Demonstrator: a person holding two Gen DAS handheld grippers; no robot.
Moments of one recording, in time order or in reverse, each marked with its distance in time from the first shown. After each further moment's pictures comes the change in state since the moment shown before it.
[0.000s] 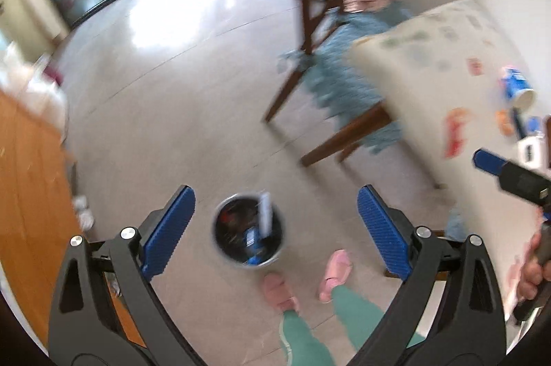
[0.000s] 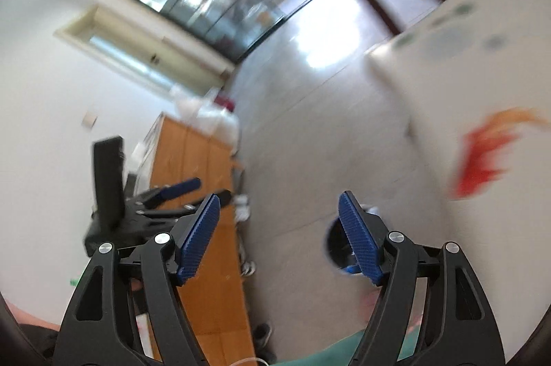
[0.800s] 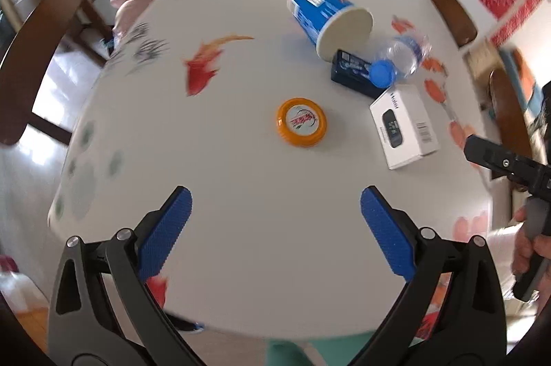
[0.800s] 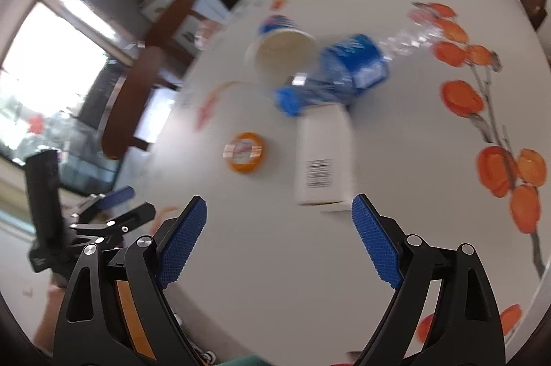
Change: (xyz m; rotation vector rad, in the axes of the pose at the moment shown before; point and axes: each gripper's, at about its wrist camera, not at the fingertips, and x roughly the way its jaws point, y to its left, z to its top) left arm 0.054 -0.376 0.068 0.630 0.114 -0.271; right arm -0.260 -0.220 -0.046 0.500 -0.307 -0.552
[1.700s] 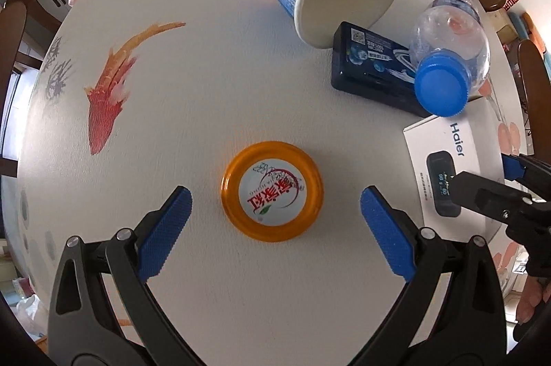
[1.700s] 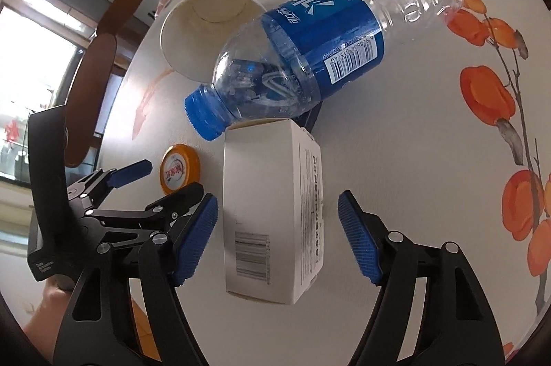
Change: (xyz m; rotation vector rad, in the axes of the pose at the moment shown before) left arm 0.113 -0.037 0.055 0.076 0.149 0.023; right arm 0.064 -0.037 0.024 0.057 0.139 -0.040
